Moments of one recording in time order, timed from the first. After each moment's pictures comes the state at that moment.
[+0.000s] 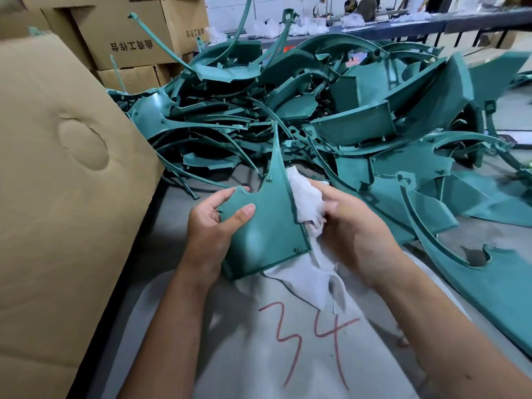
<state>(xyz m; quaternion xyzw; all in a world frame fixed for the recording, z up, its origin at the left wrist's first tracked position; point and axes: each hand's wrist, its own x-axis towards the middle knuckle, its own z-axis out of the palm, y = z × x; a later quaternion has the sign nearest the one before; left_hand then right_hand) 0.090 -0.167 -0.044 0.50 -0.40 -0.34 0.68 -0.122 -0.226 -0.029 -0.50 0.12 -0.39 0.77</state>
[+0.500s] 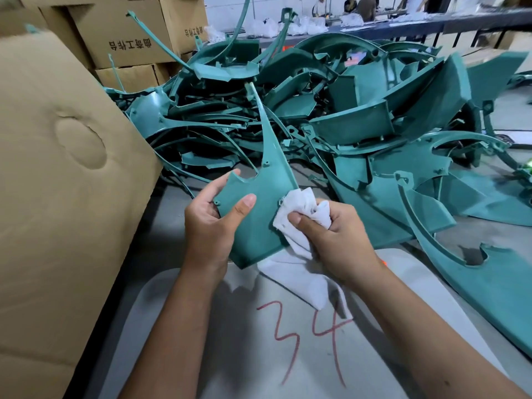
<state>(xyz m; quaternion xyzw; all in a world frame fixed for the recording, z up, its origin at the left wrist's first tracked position) 0.076 -0.168 -0.036 0.48 -0.39 -0.29 0.73 -0.112 -0.223 -0.045 -0.66 0.32 -0.43 0.52</state>
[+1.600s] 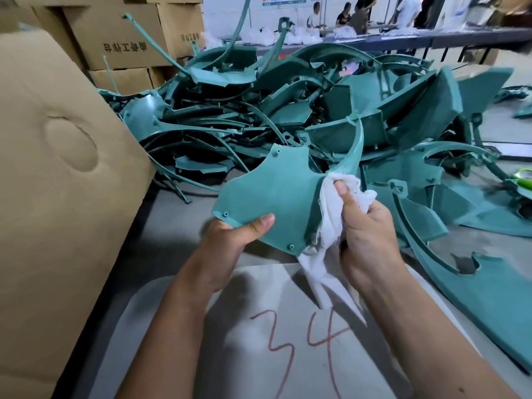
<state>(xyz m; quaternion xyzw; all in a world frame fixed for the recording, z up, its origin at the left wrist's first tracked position) 0.064 -0.163 -0.033 0.48 -0.48 -0.40 0.62 -0.119 -0.224 -0.021 -0.37 0.26 -0.57 0.69</state>
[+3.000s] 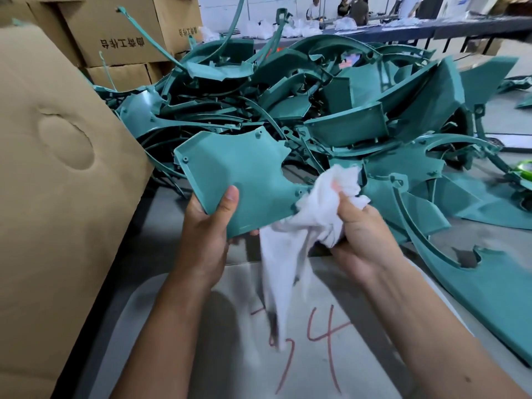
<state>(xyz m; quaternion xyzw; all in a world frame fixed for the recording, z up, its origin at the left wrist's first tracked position) 0.066 -0.164 -0.024 0.47 -0.35 -0.34 0.73 -0.121 -0.233 -0.025 -0.28 0.27 -0.50 0.77</state>
